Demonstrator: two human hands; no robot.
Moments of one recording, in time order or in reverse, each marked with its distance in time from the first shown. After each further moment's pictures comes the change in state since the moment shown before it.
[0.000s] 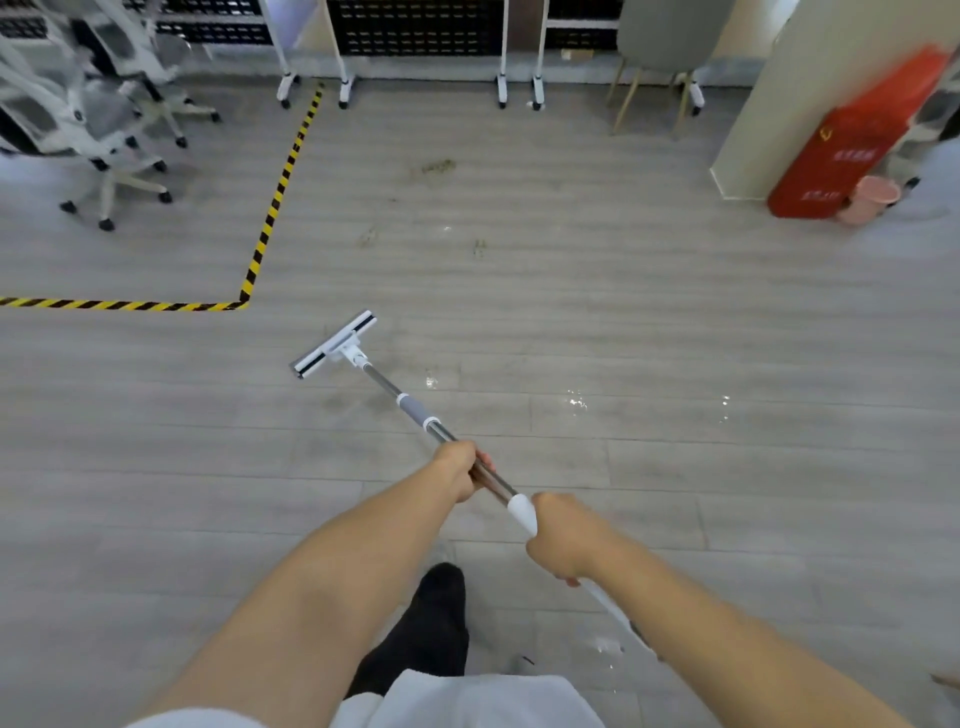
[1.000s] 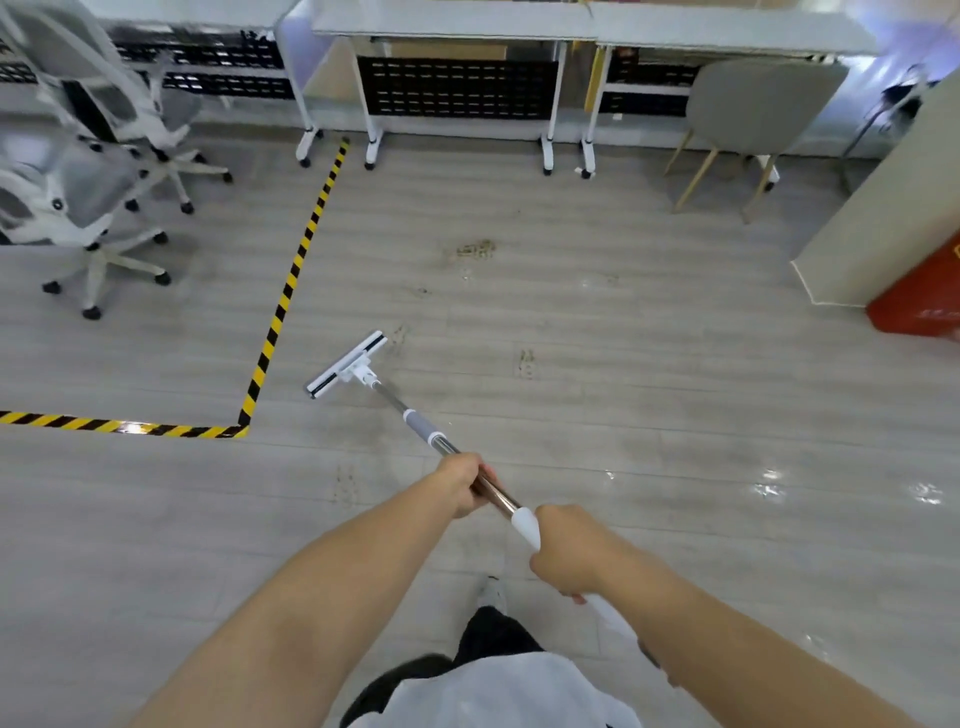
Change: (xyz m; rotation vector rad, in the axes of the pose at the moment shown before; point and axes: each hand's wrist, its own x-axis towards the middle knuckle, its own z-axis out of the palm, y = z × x) left_hand 0.368 0.577 0.037 -0.090 -0.062 -0.061; right_hand 0.468 -0.280 -0.418 -0.039 -0.051 -0.017
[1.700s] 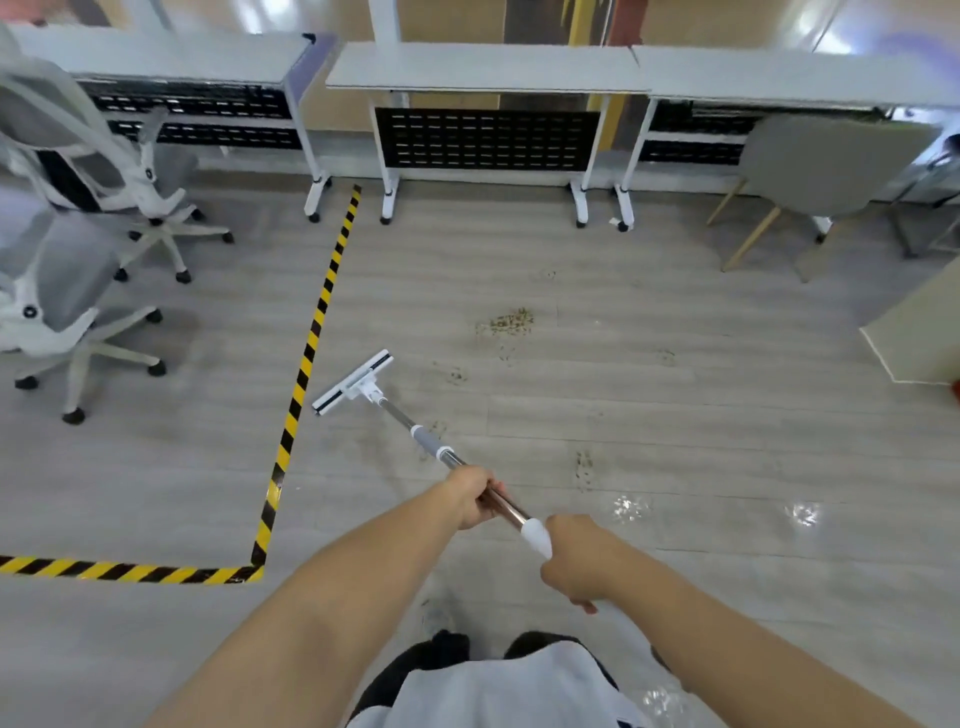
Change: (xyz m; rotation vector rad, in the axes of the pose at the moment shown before) left_hand 0.222 0.449 -0.038 0.125 -0.054 -0.010; right_hand 0.320 -0.274 -0.278 0.016 -0.025 0.057
